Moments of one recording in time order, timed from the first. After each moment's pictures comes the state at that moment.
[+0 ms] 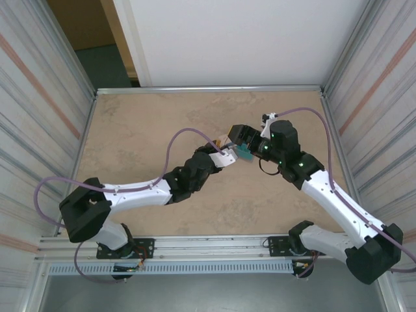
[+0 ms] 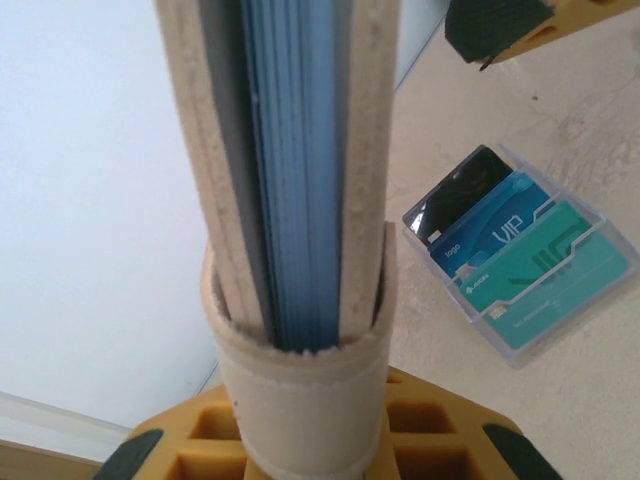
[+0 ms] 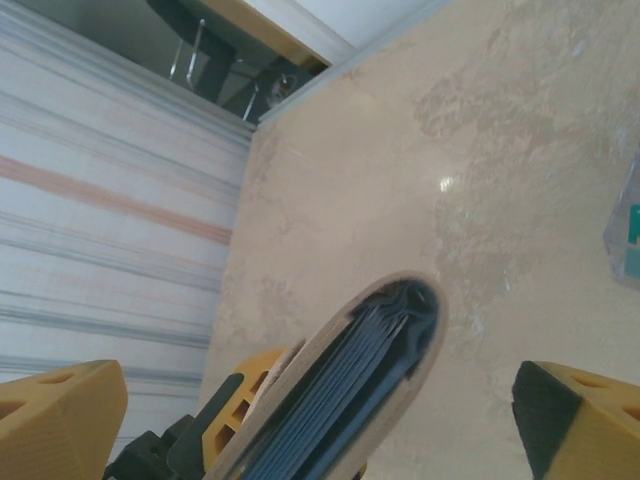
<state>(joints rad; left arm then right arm) -1.04 1.49 0.84 0.43 -0.57 0.68 0.54 1.05 0.92 -0.27 -0.18 0.91</state>
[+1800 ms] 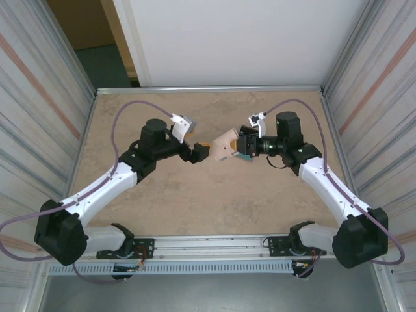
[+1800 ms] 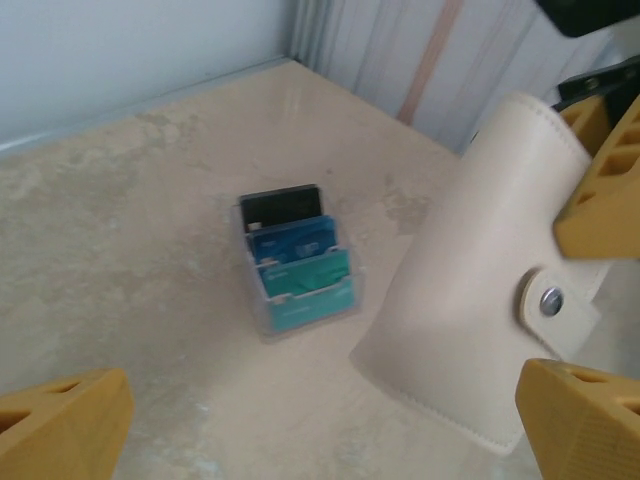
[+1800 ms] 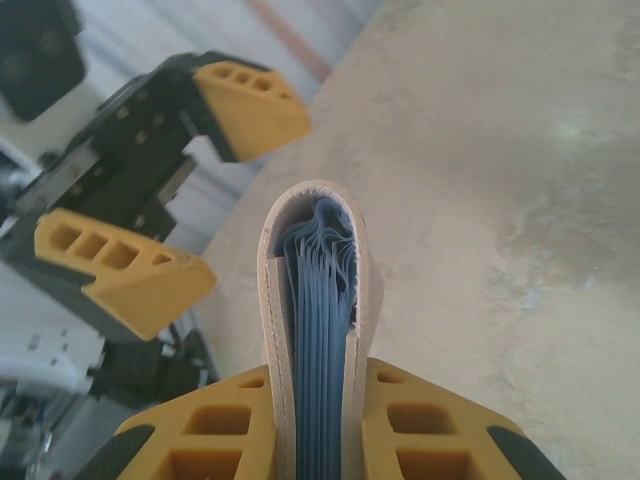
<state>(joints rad) -0.57 1.25 0.92 -0.04 0.43 -0.08 0.33 1.19 0.93 -0.27 -0.85 0.33</state>
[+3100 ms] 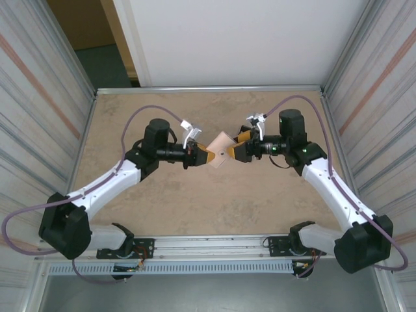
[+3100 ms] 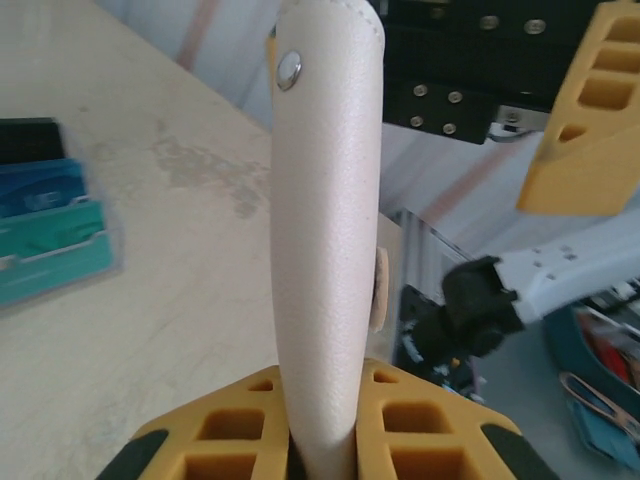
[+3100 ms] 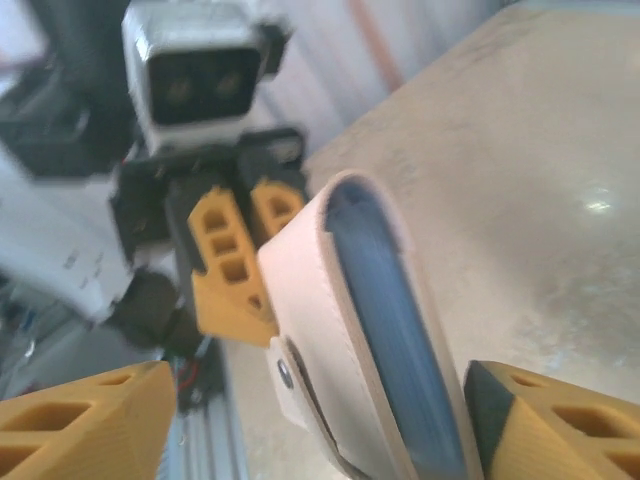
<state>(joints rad) -0.57 1.29 0.88 0.03 0.84 -0.28 0.34 1.14 0.95 -0.27 -0.90 0.18</state>
